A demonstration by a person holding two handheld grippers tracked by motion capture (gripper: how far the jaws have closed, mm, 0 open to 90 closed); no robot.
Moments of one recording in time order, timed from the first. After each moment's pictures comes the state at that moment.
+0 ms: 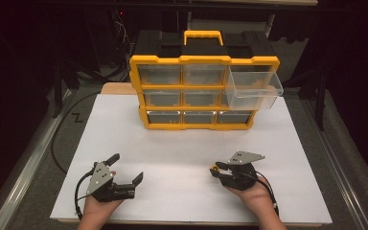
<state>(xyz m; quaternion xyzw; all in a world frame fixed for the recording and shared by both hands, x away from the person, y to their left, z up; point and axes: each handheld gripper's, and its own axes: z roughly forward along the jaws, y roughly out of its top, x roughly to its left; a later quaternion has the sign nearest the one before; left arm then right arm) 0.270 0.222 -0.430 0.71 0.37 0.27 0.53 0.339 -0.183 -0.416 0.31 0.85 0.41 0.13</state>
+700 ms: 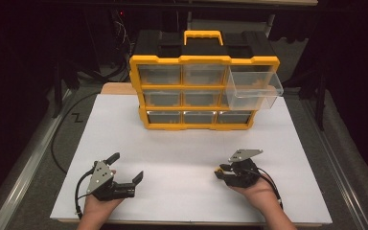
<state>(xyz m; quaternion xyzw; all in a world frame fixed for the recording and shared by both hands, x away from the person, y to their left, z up) 0.274 0.222 -0.431 0.71 0.37 0.27 0.53 0.351 -0.191 -0.417 0.32 0.88 0.34 0.10</state>
